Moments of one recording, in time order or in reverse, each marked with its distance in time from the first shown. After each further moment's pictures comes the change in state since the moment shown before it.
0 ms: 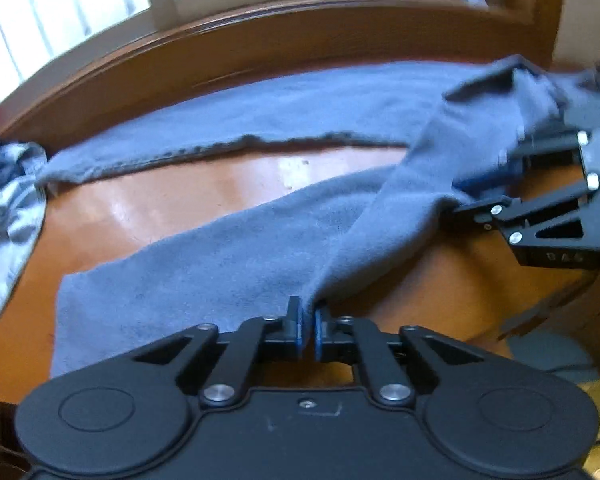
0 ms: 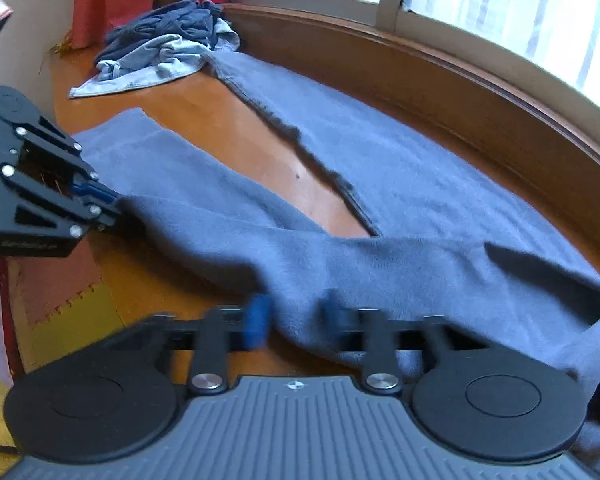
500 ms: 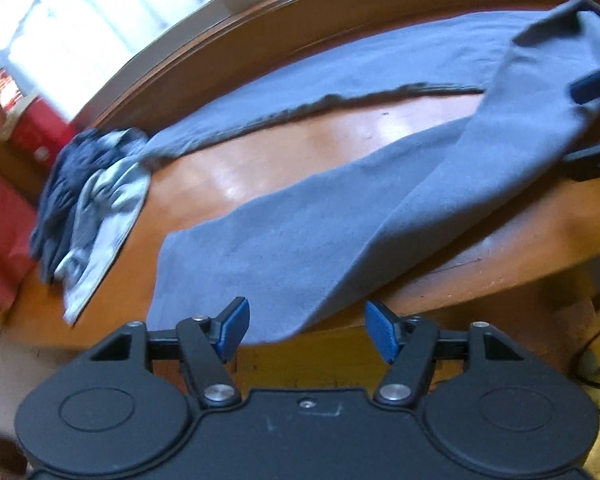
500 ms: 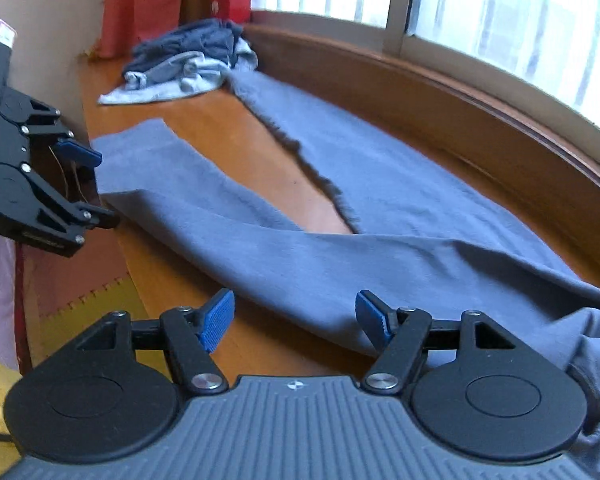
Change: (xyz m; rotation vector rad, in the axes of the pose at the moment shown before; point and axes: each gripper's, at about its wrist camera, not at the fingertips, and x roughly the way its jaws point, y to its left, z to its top) left arm -0.009 -0.027 -0.025 0.127 0.101 0.339; right arm -0.031 -0.011 -0.018 -0.071 -0.042 0.040
